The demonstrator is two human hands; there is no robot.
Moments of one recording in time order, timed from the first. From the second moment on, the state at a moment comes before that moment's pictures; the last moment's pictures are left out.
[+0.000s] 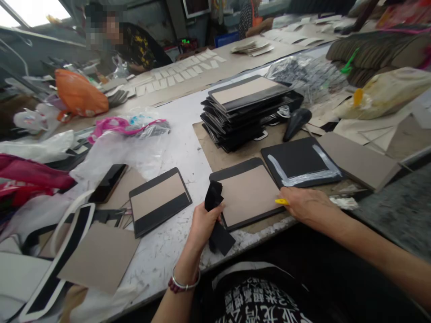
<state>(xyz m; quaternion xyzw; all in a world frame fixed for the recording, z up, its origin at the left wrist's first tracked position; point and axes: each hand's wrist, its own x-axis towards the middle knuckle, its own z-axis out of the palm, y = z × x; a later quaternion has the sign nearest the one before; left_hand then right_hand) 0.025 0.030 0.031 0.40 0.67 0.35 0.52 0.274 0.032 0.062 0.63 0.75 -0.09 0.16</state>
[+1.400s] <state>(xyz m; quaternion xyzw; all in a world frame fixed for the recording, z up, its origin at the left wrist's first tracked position) 0.027 0.023 0.034 0.39 0.66 0.35 0.54 0.276 0.029 0.069 0.63 0.76 -0.10 0.13</state>
